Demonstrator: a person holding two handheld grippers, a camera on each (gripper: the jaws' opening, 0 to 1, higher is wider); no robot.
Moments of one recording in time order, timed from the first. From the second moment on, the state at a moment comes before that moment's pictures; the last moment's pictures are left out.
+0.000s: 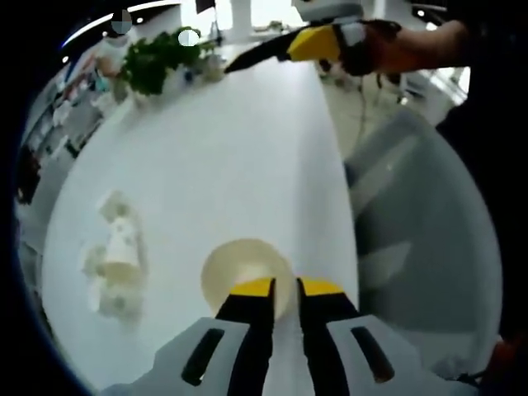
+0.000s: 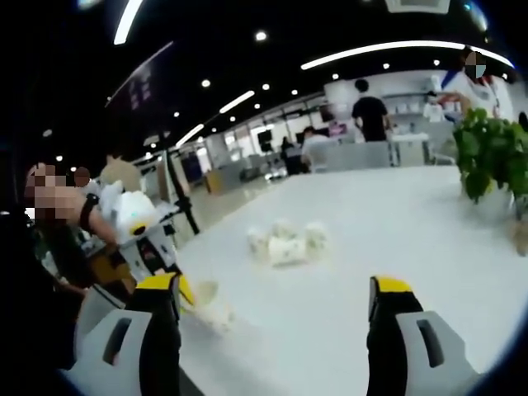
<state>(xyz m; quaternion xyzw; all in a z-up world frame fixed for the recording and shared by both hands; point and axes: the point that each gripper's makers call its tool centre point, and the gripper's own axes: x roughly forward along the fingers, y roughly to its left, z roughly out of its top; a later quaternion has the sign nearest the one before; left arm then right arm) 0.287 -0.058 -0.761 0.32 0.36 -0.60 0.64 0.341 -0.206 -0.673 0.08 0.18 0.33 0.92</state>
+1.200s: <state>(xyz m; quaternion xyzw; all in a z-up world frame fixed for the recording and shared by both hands) 0.325 -0.017 -0.705 0.17 0.27 -0.50 0.80 0.342 -0.197 -0.665 0.06 0.19 0.33 0.92</state>
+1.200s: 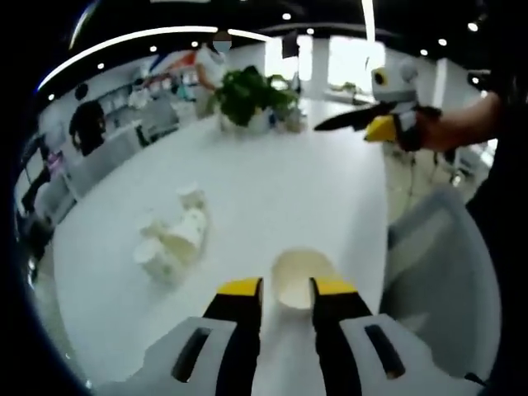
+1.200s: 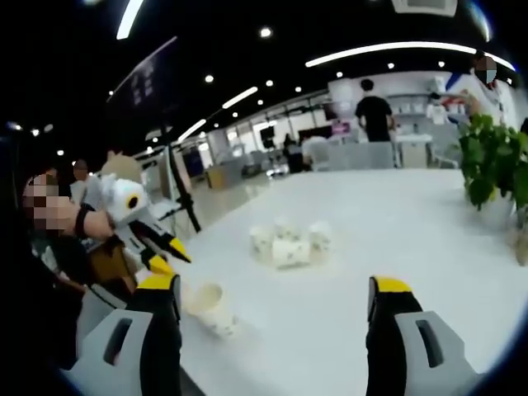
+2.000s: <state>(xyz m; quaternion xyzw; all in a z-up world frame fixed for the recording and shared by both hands) 0.349 0.030 -0.675 0.08 0.20 -0.42 0.88 0.344 -0.190 -0.658 0.06 0.20 0.34 0.92</state>
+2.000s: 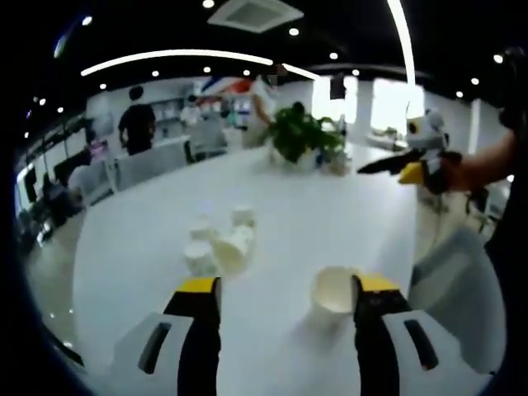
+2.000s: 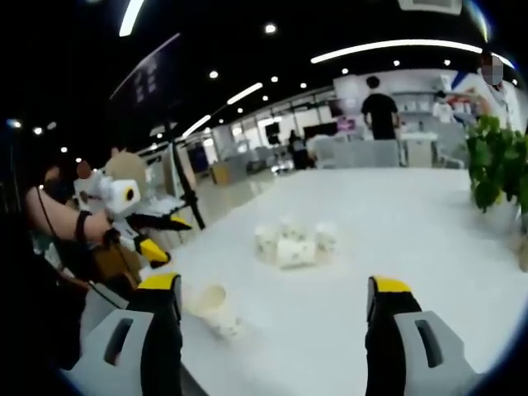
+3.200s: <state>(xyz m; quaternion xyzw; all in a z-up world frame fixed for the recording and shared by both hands) 0.361 0.057 -0.663 0.02 0.17 -0.37 0.91 0.397 -0.185 -0.649 0.01 0.20 0.35 0.91</state>
